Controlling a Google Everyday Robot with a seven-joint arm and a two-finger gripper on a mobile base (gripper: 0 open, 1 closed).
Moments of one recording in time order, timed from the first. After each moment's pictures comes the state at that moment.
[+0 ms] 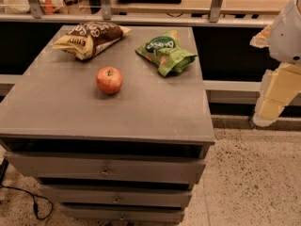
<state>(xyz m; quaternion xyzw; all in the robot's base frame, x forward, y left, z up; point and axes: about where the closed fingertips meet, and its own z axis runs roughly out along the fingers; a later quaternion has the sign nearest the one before) 0.438 -0.217 0.976 -0.60 0.78 -0.03 0.16</state>
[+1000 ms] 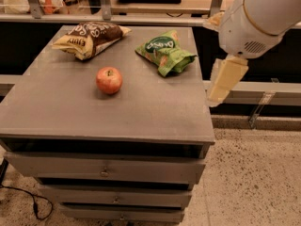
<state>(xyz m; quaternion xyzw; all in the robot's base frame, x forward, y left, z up) 0.498 -0.139 0.975 -0.66 0.70 -0.04 0.27</state>
